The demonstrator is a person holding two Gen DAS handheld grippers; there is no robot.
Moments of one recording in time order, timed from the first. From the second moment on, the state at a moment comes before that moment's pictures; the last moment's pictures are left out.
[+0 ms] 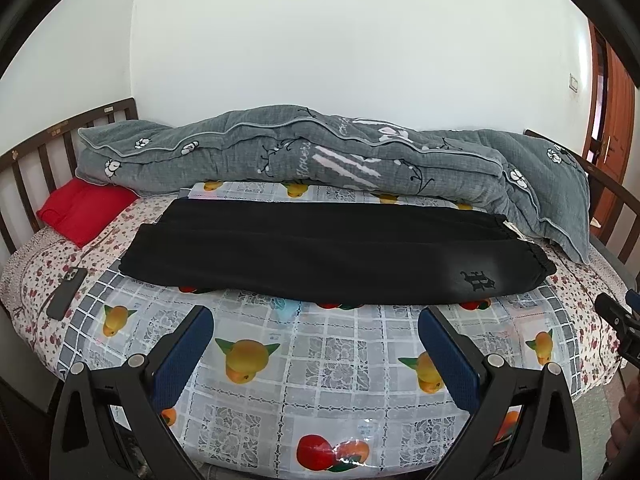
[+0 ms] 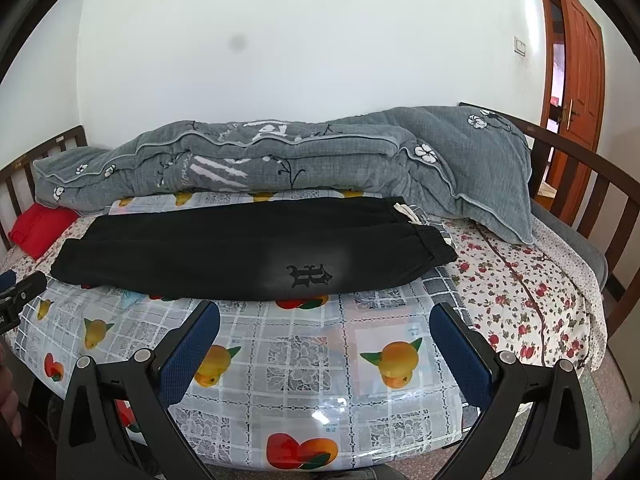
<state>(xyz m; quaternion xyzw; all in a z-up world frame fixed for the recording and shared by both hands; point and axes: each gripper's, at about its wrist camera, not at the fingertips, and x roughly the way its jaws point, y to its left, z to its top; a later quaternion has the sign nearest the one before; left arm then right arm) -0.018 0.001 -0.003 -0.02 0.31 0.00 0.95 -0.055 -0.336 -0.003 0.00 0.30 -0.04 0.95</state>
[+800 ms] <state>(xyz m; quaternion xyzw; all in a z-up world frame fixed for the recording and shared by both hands) -0.012 -0.002 -0.013 -0.02 0.31 0.00 0.95 -0.052 -0.339 -0.010 -0.01 0.30 -0.04 0.95</state>
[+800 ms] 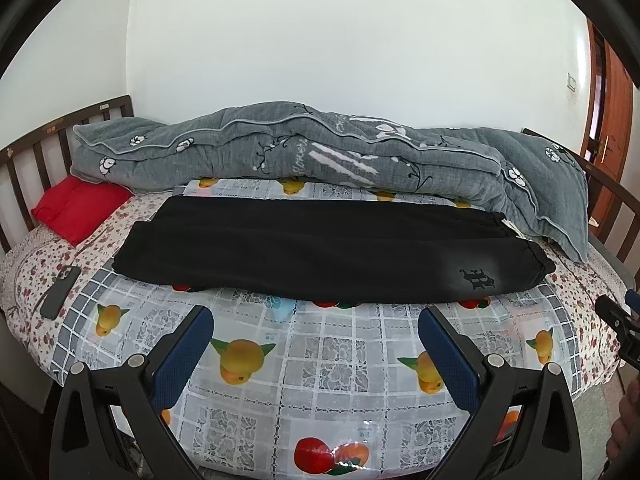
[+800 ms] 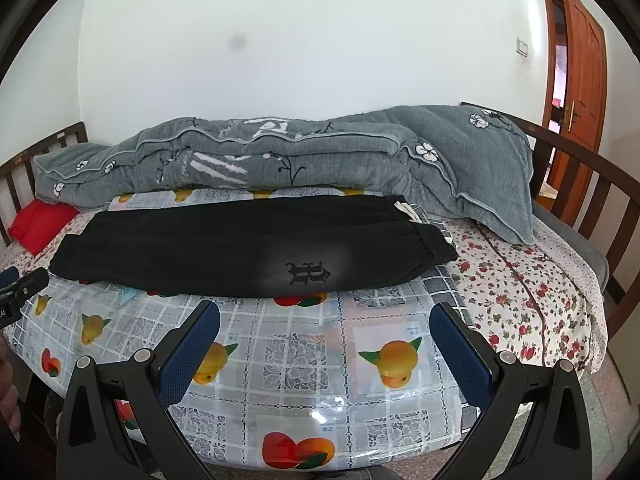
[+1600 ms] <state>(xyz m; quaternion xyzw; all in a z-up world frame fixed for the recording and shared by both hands) 0.059 0.037 -0.092 -0.03 0.38 0.03 0.92 0.007 -0.346 -0.079 -0.01 0.35 -0.07 0.94</state>
